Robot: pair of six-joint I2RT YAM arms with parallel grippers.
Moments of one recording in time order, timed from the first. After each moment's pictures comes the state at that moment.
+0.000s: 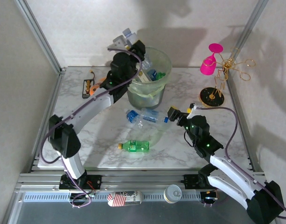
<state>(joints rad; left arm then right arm) -0.60 1.80 1.71 0.23 -0.43 -0.67 0.58 0.78 0.44 0.13 0.27 0.51</state>
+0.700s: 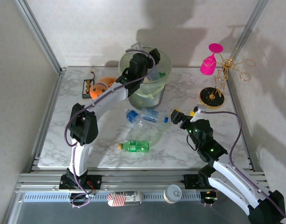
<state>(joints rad) -0.60 2.08 1.91 0.05 -0.38 -0.69 0.58 0.68 0.42 0.04 0.29 0.53</state>
